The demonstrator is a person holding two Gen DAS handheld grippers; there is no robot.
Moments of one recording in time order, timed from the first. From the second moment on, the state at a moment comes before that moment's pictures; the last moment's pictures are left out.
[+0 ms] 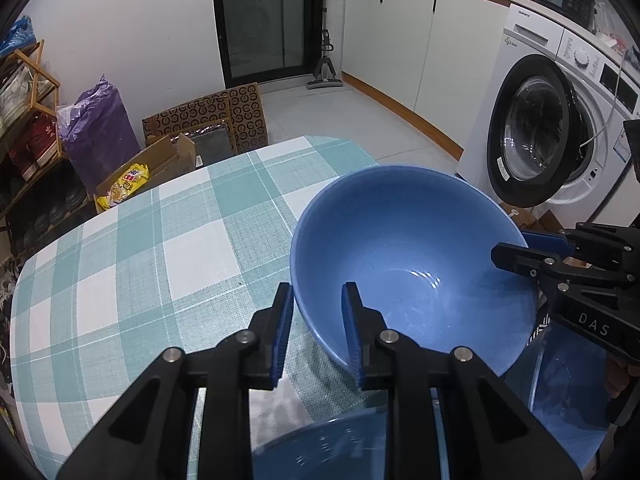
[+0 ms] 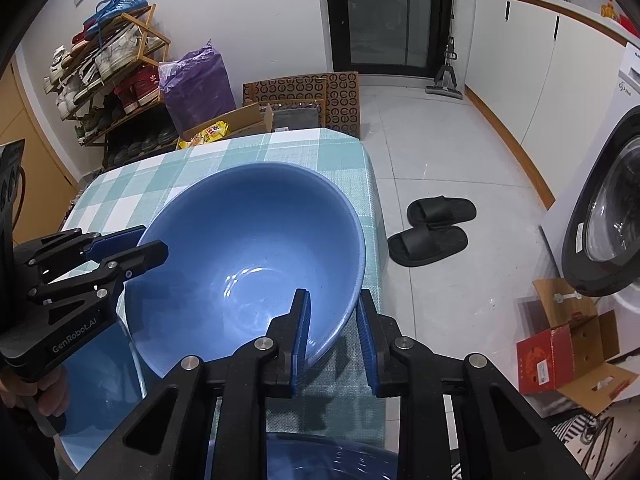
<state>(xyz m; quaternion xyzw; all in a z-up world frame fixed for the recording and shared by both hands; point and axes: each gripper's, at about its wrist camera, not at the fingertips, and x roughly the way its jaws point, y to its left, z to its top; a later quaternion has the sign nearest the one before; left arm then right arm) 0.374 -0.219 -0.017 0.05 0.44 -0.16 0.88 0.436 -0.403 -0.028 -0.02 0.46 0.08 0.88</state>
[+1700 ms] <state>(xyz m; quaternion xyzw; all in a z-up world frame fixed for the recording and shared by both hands) 0.317 -0.217 0.061 0.05 0.36 -0.17 0.91 0.361 -0.398 0.064 -0.05 0.39 0.07 0.92</state>
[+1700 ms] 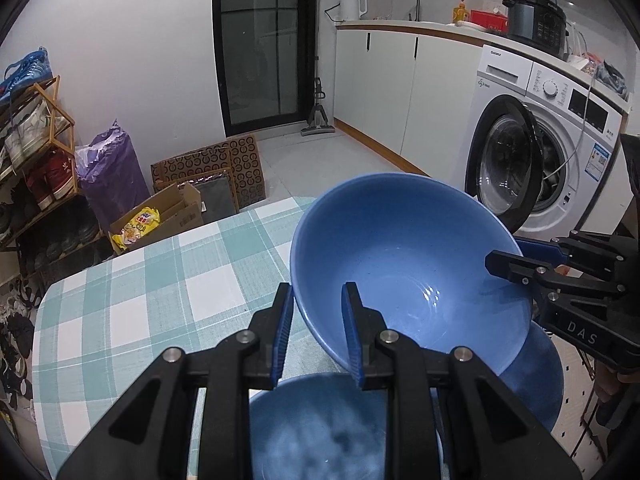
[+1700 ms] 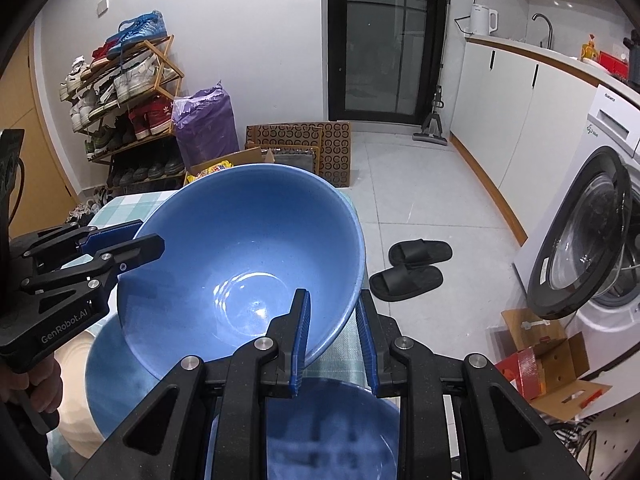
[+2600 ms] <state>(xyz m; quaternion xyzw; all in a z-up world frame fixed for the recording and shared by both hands) 0.270 -0.183 0.082 0.04 0.35 -0.15 0.93 0.301 -0.371 0.098 -0.07 0.35 0.11 0.93</state>
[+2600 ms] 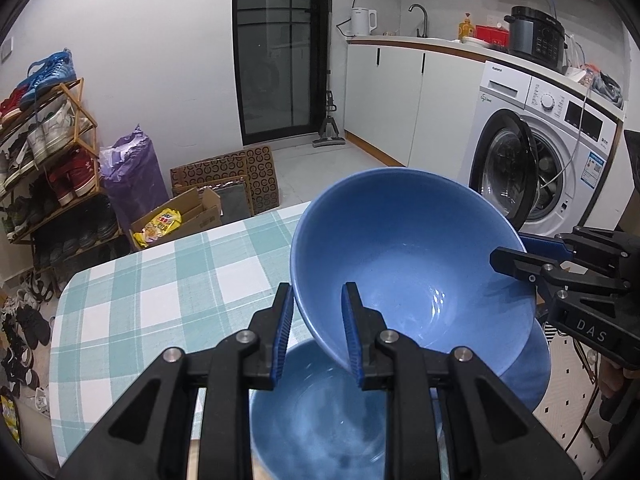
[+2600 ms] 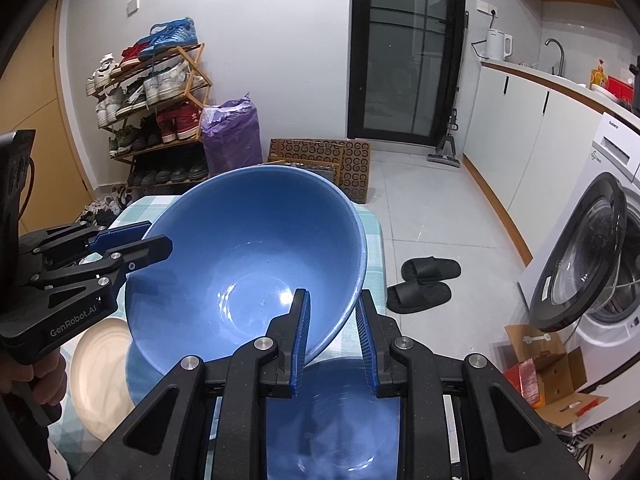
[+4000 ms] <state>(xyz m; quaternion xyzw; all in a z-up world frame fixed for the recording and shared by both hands) 0.228 -0.127 0.061 0.01 0.36 -0.12 0.92 0.271 -0.303 0.062 -0.09 0.38 0.15 0.91</state>
